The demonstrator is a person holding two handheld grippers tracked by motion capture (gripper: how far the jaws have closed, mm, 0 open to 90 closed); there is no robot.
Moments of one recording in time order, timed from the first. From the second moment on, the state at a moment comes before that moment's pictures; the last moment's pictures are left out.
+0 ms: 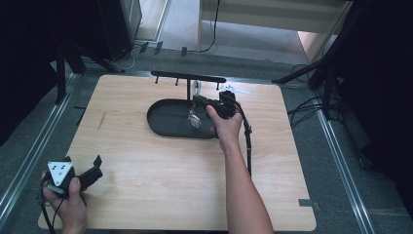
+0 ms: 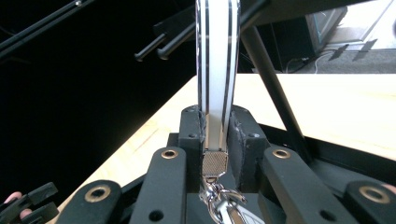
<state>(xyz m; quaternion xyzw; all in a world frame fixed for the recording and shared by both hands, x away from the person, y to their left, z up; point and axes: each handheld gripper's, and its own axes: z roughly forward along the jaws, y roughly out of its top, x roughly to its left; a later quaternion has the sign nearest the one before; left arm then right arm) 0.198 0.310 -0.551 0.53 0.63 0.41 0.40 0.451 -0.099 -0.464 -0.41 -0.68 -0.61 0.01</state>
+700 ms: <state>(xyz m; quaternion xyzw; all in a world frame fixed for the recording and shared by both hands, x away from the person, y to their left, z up) 0.199 0.309 -0.551 0.53 0.63 0.41 0.39 0.432 -0.129 -0.478 -0.46 -0.66 -0.59 -0.07</state>
